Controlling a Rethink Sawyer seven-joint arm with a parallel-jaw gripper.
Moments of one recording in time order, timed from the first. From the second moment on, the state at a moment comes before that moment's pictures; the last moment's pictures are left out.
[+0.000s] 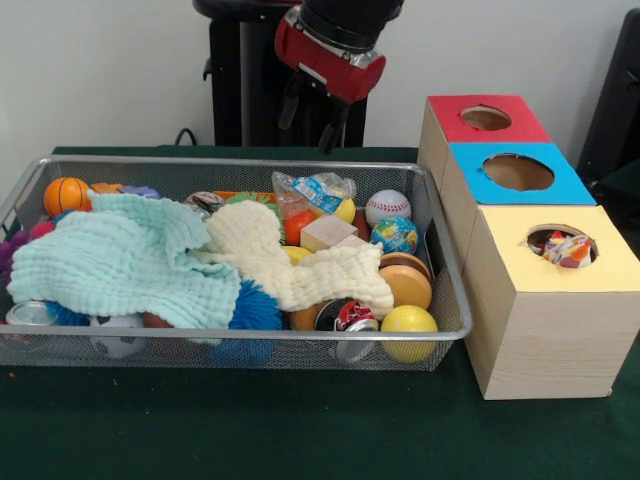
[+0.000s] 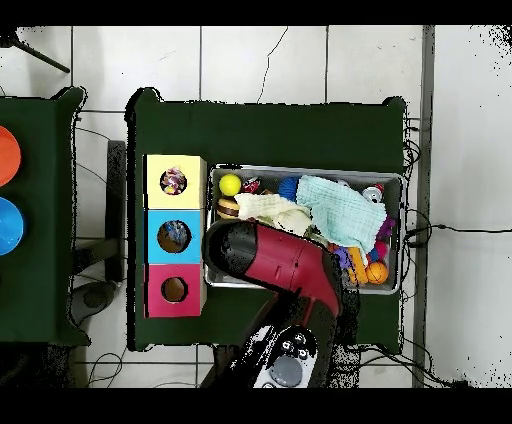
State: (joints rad) arm 0.11 -0.59 -0.48 1.65 0.17 0.60 2.06
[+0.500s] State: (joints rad) arm 0.11 -0.53 -0.48 1.65 0.17 0.48 2.06
